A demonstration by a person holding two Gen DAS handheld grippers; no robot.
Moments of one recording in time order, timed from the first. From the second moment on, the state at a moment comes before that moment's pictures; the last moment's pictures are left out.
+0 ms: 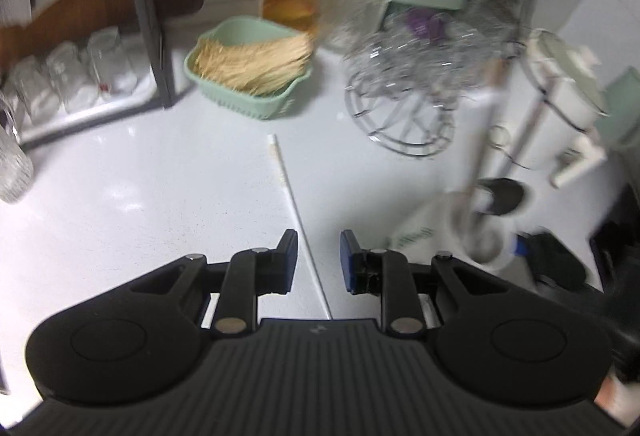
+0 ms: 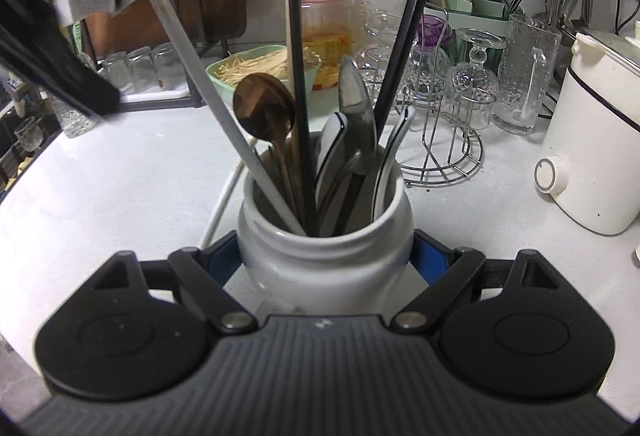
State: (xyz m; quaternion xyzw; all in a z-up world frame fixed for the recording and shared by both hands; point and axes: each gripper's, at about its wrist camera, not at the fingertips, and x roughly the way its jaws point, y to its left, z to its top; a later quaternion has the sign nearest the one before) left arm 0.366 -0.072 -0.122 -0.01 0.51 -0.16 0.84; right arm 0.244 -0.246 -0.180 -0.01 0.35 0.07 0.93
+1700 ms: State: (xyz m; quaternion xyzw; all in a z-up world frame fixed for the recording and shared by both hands) left arm 0.274 -0.058 -0.224 -0.09 0.53 -0.05 0.84; right arm 0.244 -0.256 -0.182 -0.03 0.34 0.12 0.93
